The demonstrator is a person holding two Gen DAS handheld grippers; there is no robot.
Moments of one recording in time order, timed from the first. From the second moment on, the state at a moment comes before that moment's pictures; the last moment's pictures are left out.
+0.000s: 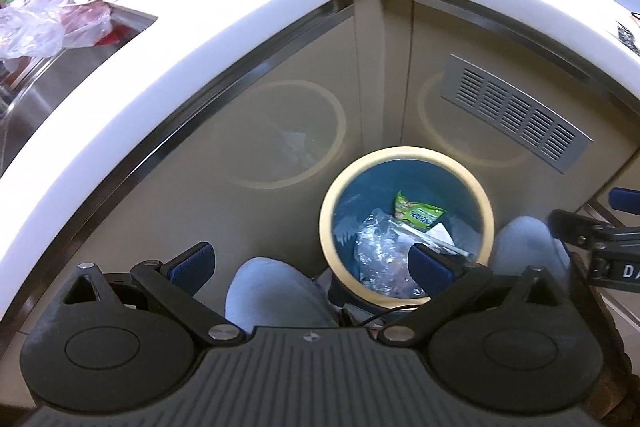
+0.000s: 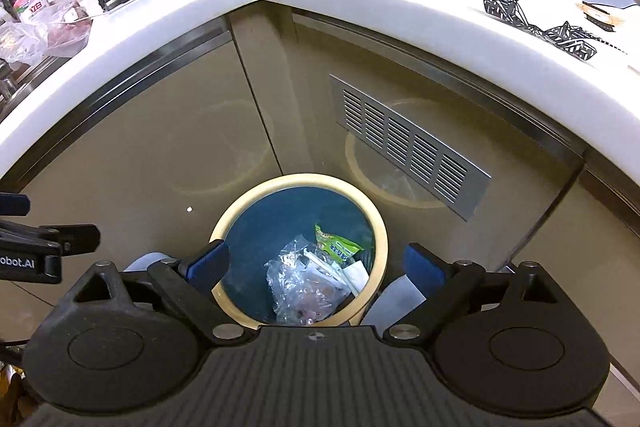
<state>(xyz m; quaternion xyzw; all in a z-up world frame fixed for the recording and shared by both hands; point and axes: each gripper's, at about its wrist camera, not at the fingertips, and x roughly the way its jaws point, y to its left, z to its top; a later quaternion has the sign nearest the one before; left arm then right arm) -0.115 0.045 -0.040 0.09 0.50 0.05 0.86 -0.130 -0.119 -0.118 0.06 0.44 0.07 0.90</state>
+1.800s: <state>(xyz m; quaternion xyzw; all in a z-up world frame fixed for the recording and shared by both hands) -0.142 0.044 -0.030 0.15 0.55 0.05 0.82 -0.136 -0.120 -0.113 0.00 0.42 0.10 0.90</state>
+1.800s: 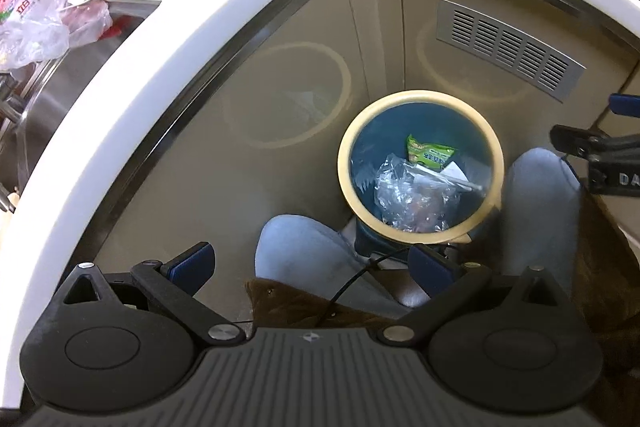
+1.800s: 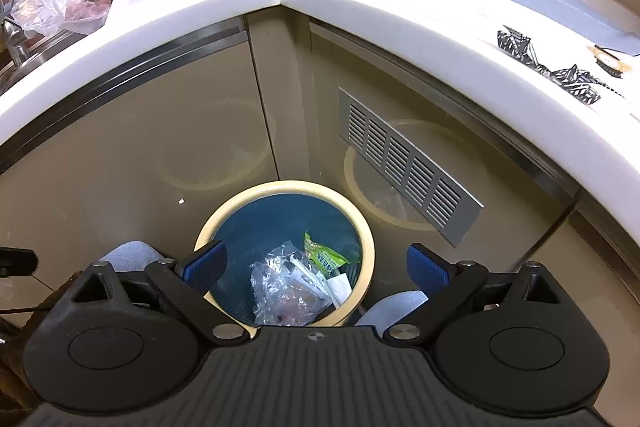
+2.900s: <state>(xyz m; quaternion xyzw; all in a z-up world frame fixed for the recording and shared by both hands) -0.107 0.027 -0.071 0.15 0.56 0.04 0.81 -0.126 -0.112 -0.121 -0.02 0.43 0.09 0.90</state>
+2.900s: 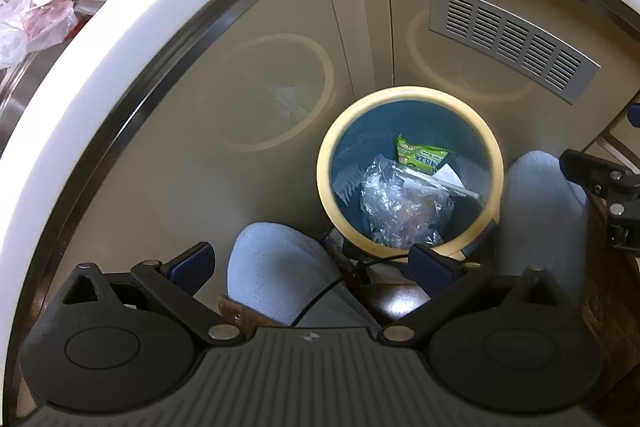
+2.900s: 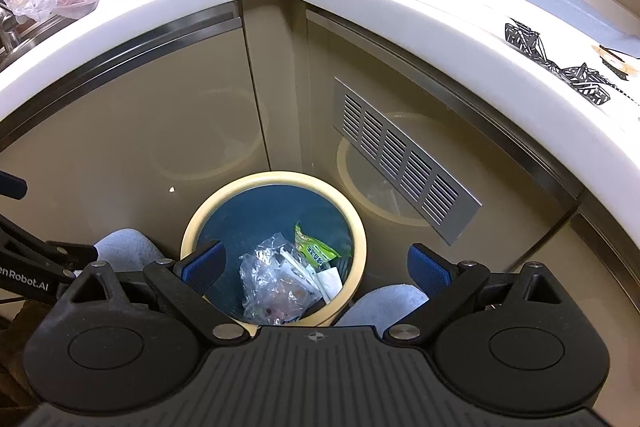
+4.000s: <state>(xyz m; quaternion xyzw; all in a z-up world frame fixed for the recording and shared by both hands) -0.109 0.020 -0.070 0.16 0.56 0.03 0.81 -0.128 -0.113 -0.121 -0.02 0.43 0.09 0.90</state>
